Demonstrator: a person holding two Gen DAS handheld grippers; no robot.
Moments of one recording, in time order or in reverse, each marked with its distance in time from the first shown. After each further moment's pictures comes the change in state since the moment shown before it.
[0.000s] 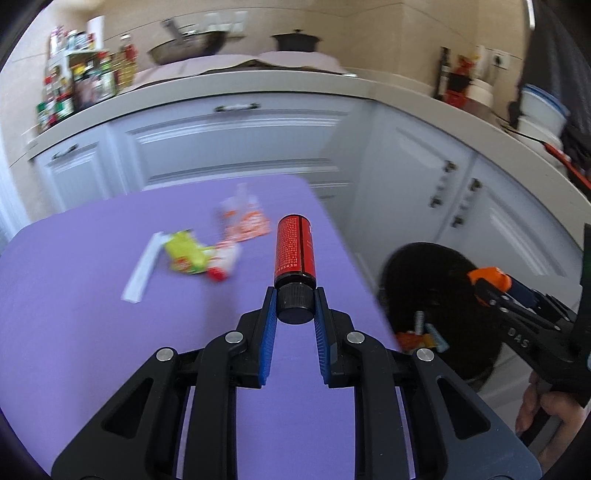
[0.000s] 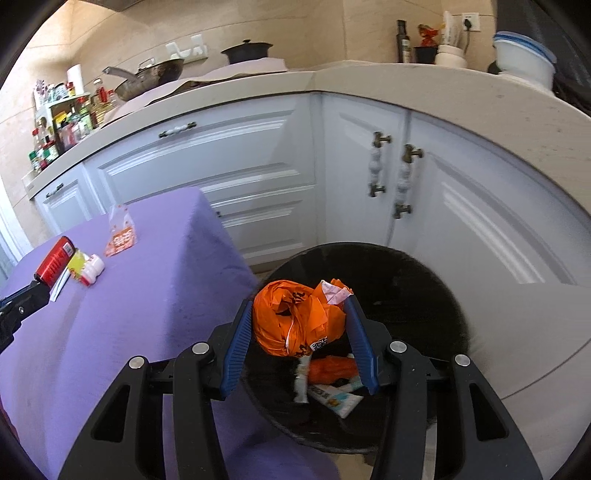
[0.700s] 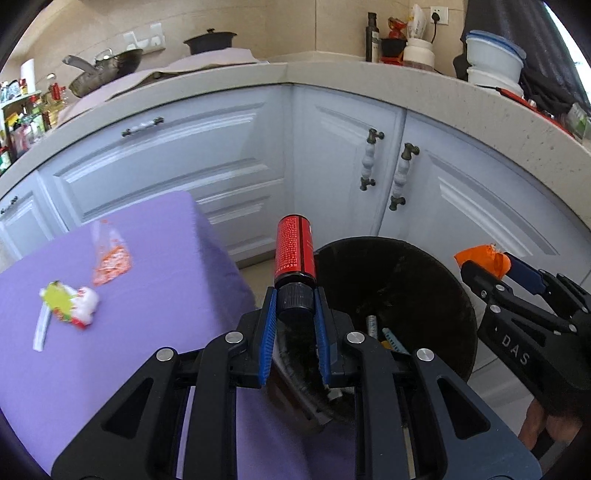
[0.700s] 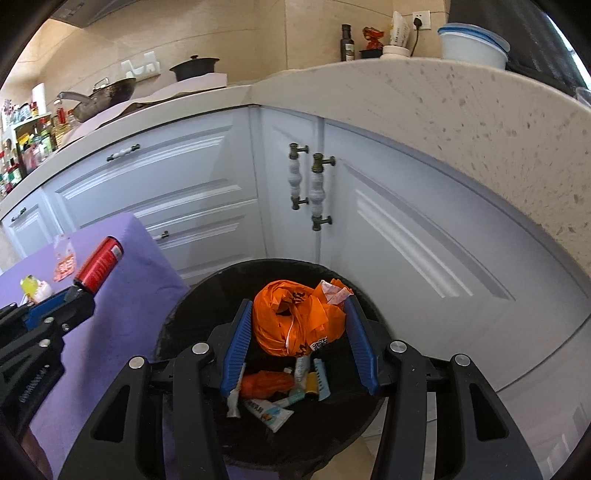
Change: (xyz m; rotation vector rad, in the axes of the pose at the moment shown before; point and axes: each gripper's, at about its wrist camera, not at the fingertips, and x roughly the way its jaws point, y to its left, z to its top) left arm 0.068 -0.124 0.011 0.164 0.011 -0.087; right arm 0.004 -0.068 0.009 0.058 -0.041 -0.135
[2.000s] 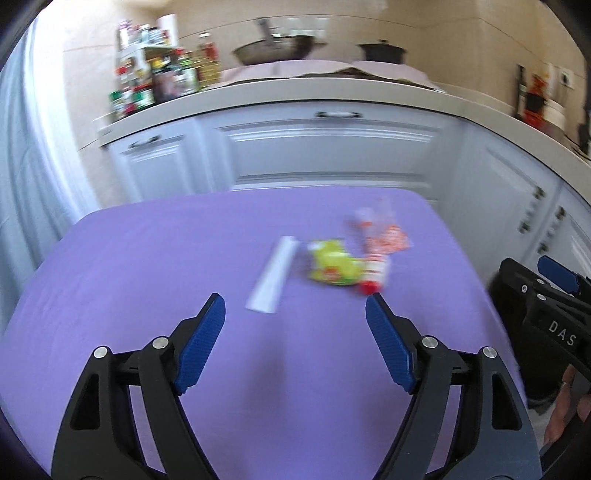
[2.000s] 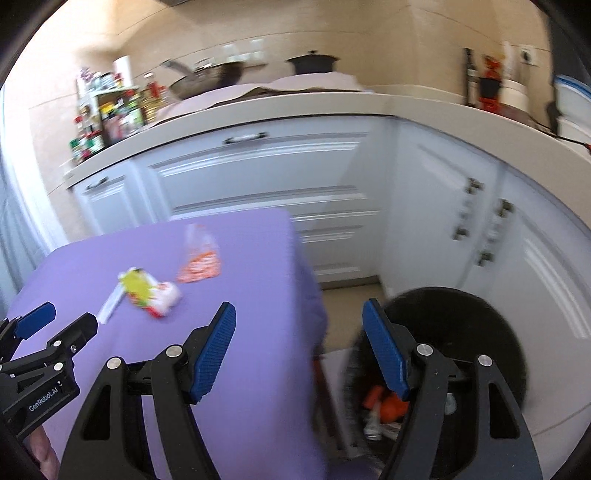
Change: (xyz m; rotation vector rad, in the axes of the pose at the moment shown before) left arm -0.100 0.221 -0.058 -0.284 -0.029 0.398; right arm -0.014 0.173 0.013 -0.169 0.001 0.317
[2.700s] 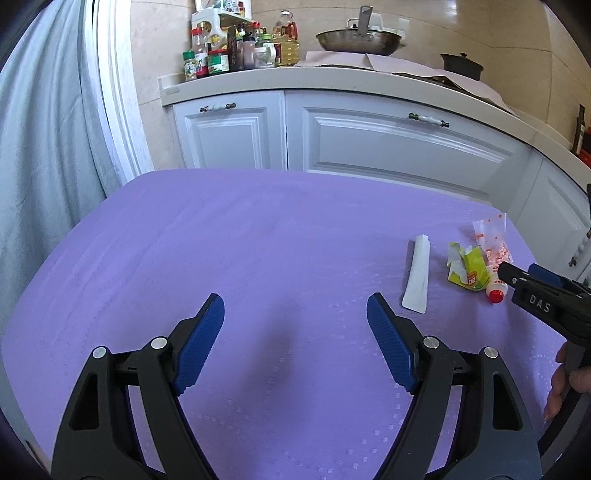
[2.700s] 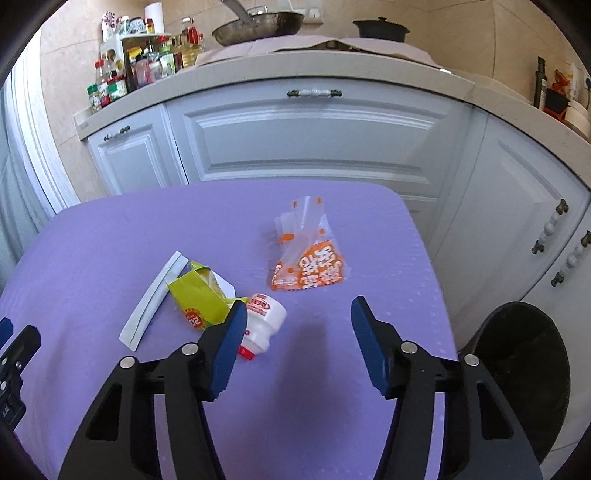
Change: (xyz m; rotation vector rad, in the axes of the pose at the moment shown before) left arm 0.019 0.109 -0.011 -0.147 0.041 0.110; right arm 0.076 0.108 0.011 -0.098 0.141 0.038
